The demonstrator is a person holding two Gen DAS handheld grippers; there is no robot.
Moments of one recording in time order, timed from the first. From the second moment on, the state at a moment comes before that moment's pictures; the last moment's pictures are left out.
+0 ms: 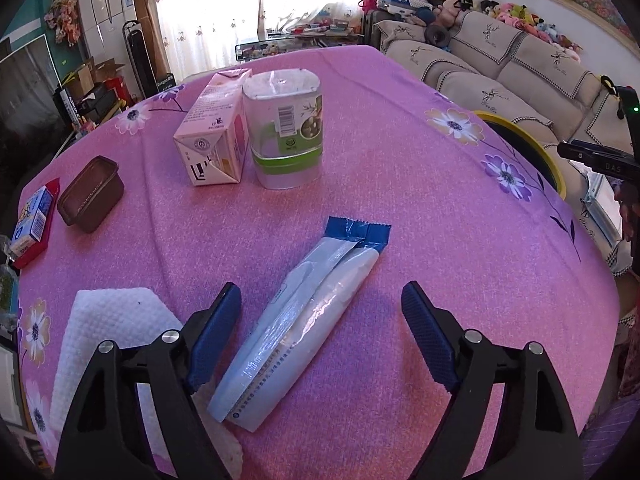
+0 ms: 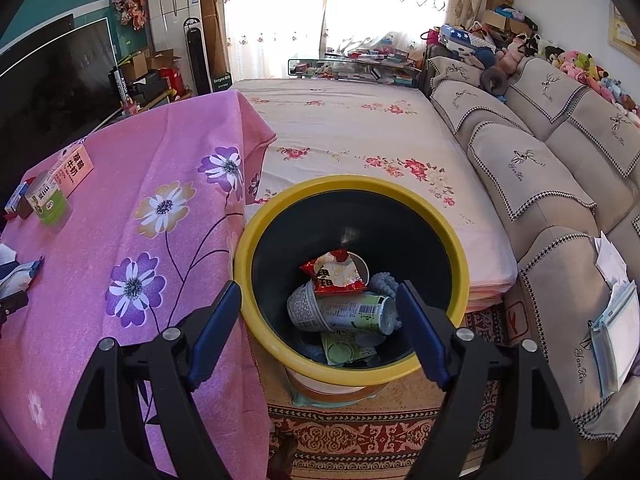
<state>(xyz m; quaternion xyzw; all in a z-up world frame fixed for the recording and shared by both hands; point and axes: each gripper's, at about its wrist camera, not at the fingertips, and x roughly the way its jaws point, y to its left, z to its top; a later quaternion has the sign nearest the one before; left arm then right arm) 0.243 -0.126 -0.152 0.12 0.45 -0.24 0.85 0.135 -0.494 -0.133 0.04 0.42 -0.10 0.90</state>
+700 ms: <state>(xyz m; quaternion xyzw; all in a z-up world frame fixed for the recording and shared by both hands) 0.212 -0.148 -0.146 0.11 0.45 -0.23 0.85 0.110 -0.501 -0.129 0.08 0.40 -0.09 0.91</state>
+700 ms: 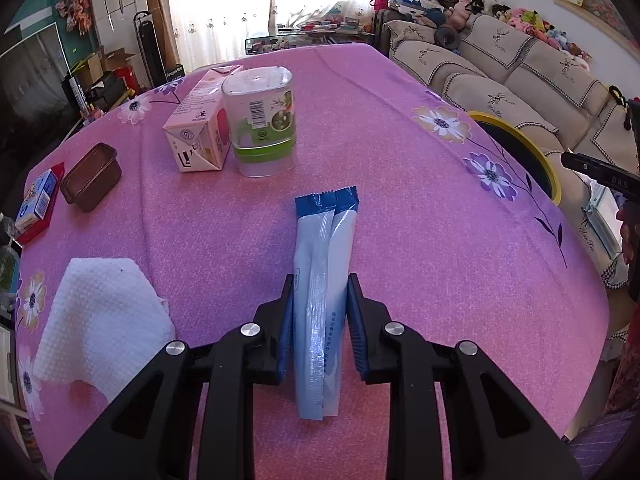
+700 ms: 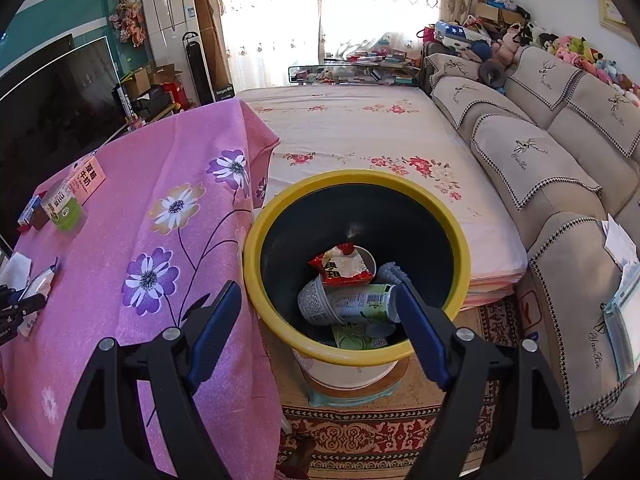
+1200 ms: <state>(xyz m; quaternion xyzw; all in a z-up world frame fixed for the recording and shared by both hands) 0.194 -0.225 -0.098 0.13 0.40 -0.29 0.86 0.077 -0.530 -0.127 0.12 0.38 -0.10 0.91</state>
